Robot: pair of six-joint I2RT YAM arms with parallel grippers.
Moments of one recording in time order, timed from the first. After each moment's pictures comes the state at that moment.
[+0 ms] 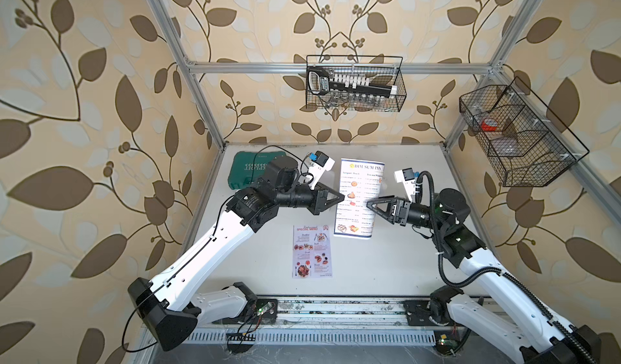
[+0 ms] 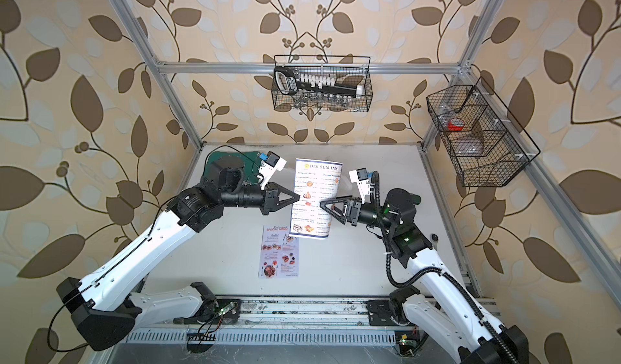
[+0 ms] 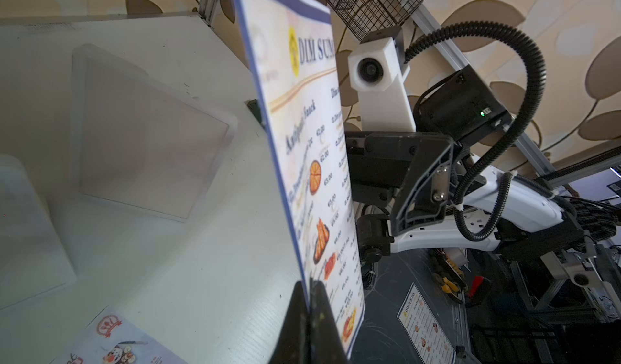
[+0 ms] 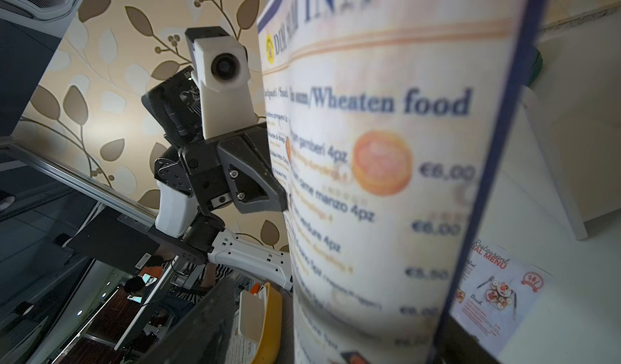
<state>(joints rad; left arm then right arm) -0.63 1.18 1.28 -0.55 0.65 -0.37 0.38 0.87 0.68 0.19 -0.84 0.90</state>
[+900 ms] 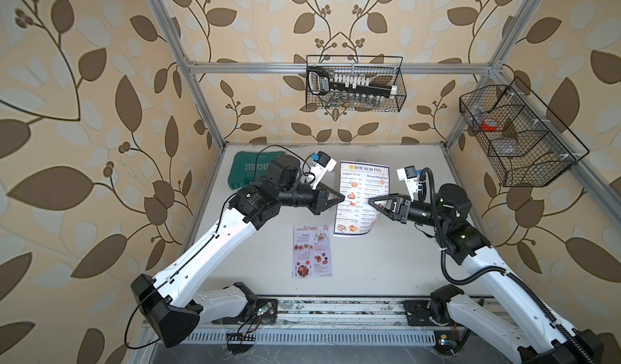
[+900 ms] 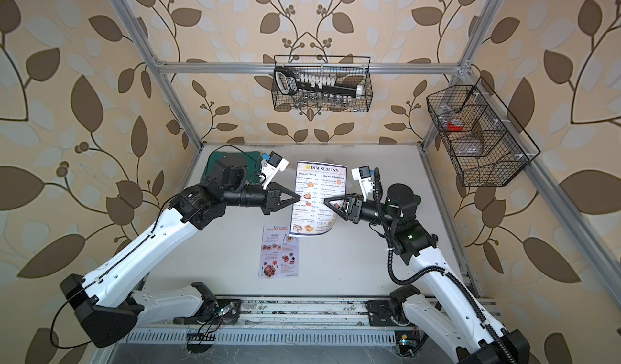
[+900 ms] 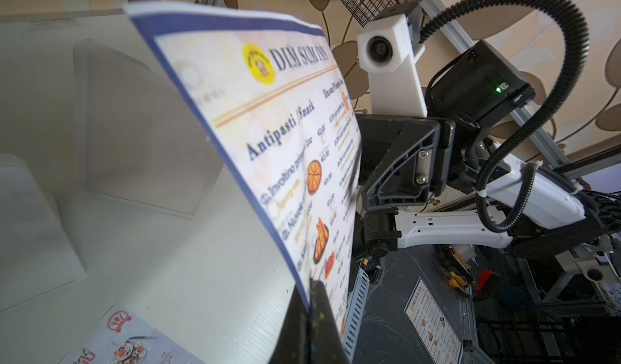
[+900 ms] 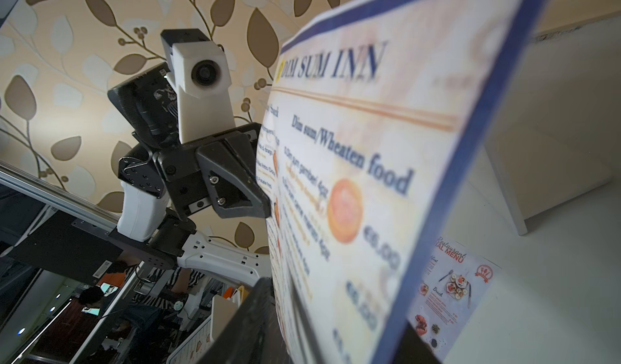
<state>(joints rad) -0.63 1.20 1.30 -0.58 0.65 -0.33 0.34 0.88 0.74 0.04 -0.82 0.78</state>
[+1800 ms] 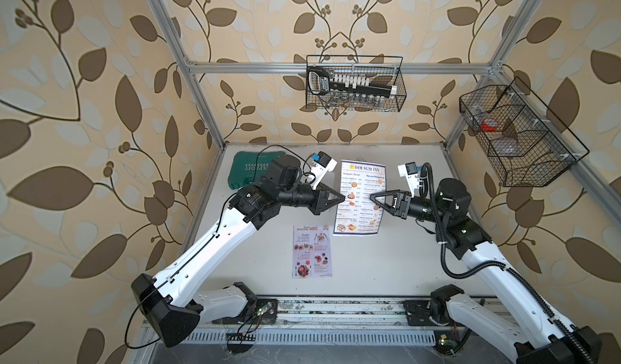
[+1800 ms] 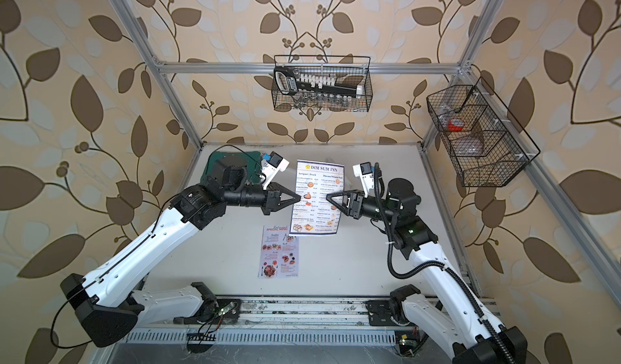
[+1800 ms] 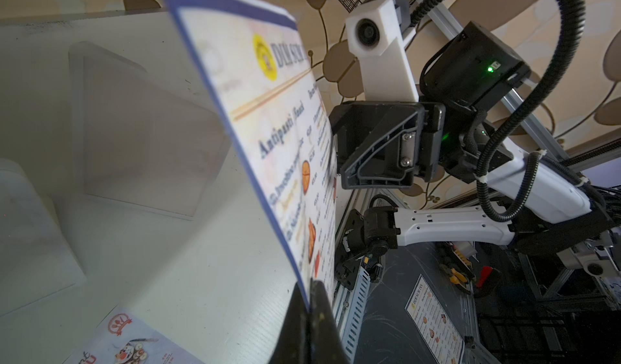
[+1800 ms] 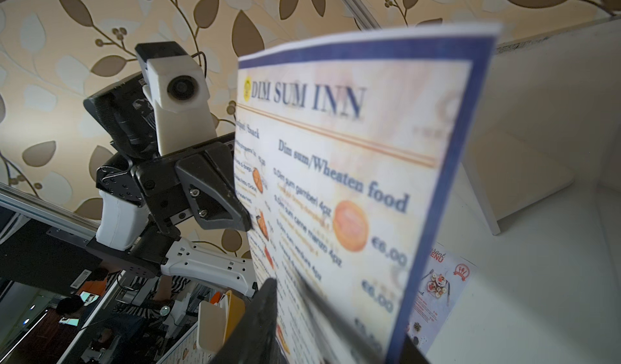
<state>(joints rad) -0.63 1.20 1.30 -0.58 0.66 -0.32 0.30 0.92 0.79 -0.02 -0.82 0.72</state>
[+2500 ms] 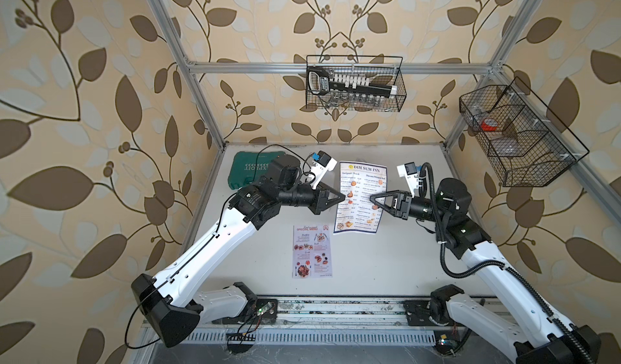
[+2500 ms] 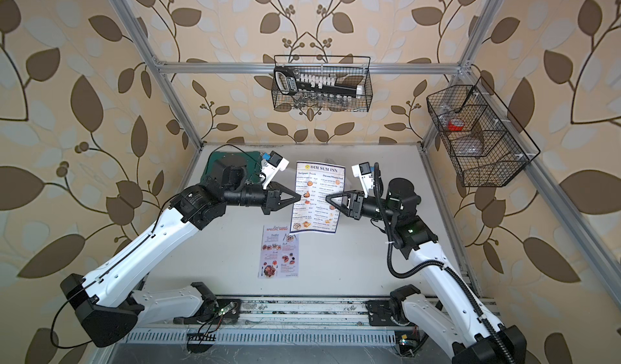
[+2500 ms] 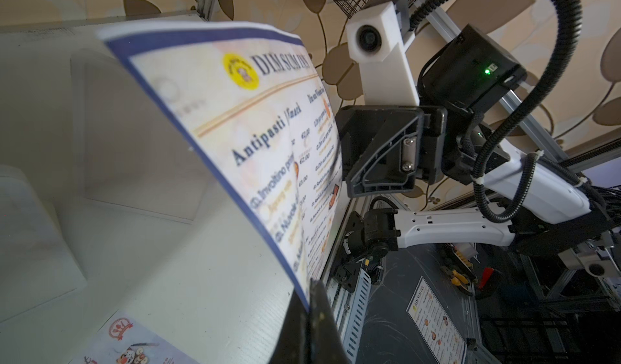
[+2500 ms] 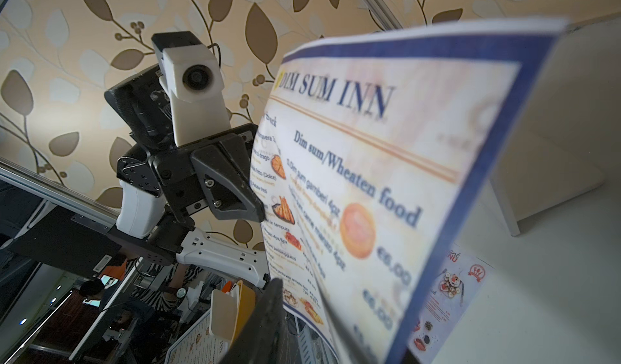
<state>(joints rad) -0.63 1.20 1.30 -0.56 0.65 -0.32 0.30 0.92 0.78 0.01 -0.87 0.74</state>
